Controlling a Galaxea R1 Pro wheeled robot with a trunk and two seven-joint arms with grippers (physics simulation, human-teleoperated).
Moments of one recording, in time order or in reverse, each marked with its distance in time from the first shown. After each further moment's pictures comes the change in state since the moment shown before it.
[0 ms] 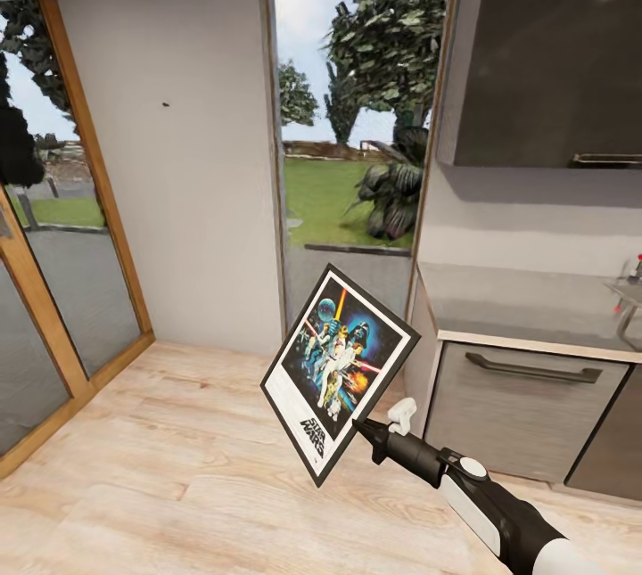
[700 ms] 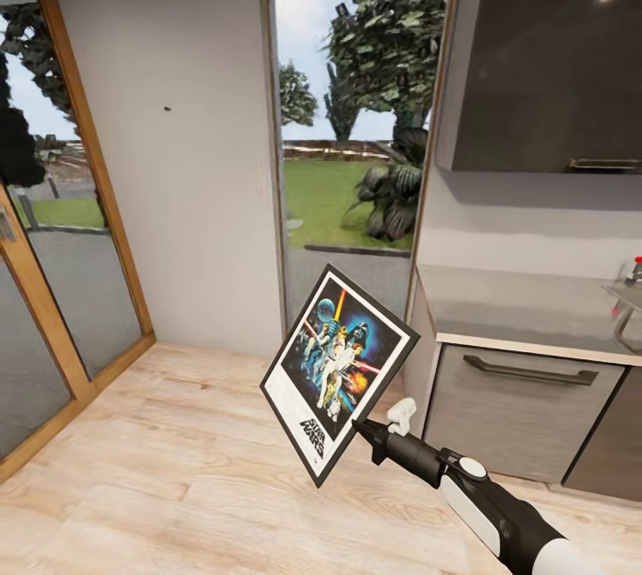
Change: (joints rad) left arm 0.000 0.000 0.000 0.000 0.000 0.000 0.000; right arm 0.000 0.001 0.002 0.000 0.004 0.000 0.000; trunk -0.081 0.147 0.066
